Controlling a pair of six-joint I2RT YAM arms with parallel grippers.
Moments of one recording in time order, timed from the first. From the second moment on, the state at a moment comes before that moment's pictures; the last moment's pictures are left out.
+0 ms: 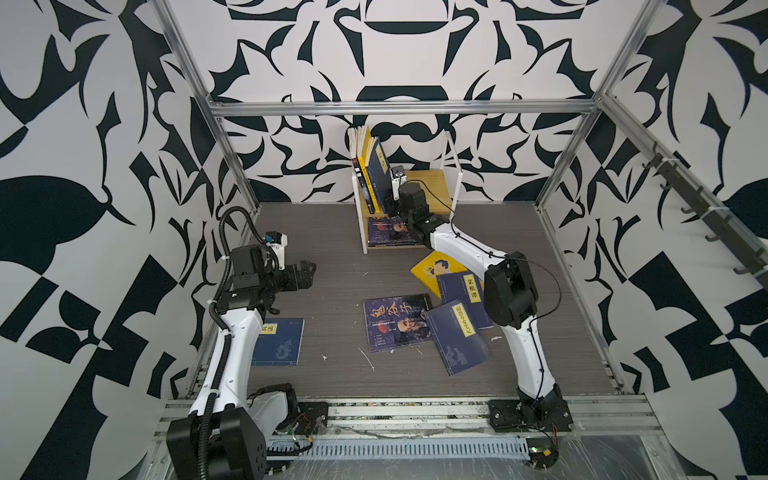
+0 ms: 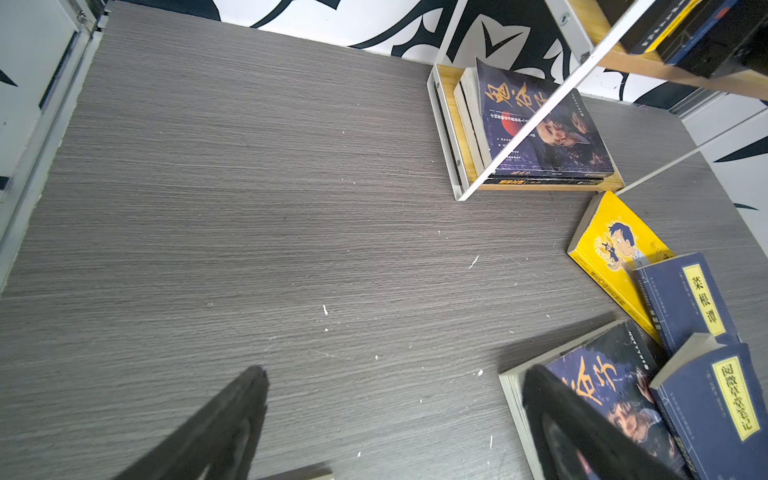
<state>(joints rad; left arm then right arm) 0.14 1.06 0.83 -0.47 0.42 -0.01 0.59 2.25 1.98 0.03 0.30 0.01</state>
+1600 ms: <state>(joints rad) 0.35 1.22 1.16 -0.95 0.11 0.45 0.67 1.54 1.20 0.08 0.17 -0.07</state>
